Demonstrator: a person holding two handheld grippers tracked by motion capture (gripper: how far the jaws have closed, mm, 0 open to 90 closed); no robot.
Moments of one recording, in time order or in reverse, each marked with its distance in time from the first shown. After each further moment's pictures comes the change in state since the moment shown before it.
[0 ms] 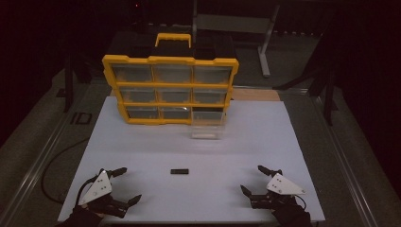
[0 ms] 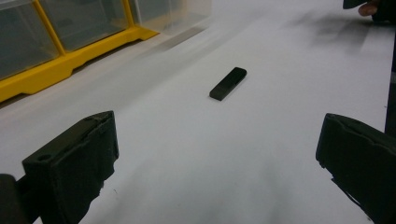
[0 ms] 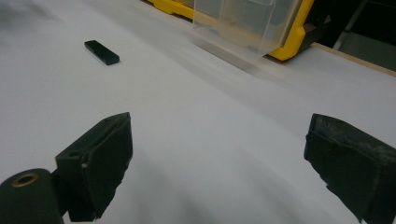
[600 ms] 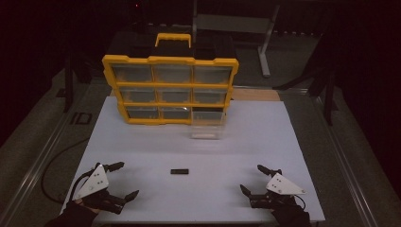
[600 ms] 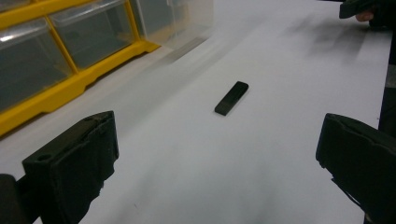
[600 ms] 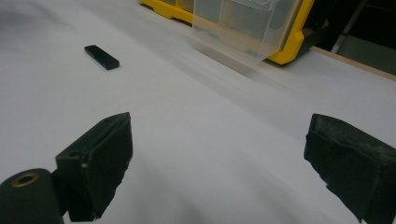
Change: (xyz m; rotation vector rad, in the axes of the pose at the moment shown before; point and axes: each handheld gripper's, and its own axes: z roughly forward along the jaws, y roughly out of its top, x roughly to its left) left arm 0.006 0.032 -0.011 0.034 0.000 0.040; right arm 0.001 0.002 0.001 -0.017 -0.003 0.003
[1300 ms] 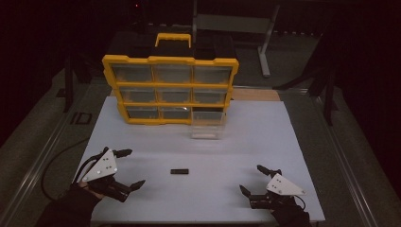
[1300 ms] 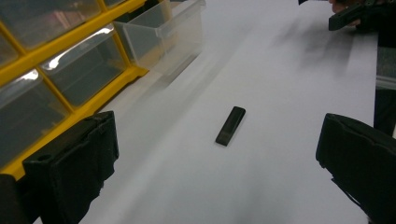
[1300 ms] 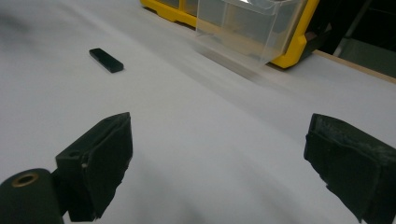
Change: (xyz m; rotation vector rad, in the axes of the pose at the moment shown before) left arm 0.013 0.053 0.013 0.051 -0.065 0.096; right arm 0.001 0.001 -0.001 -0.009 0.011 -0.003
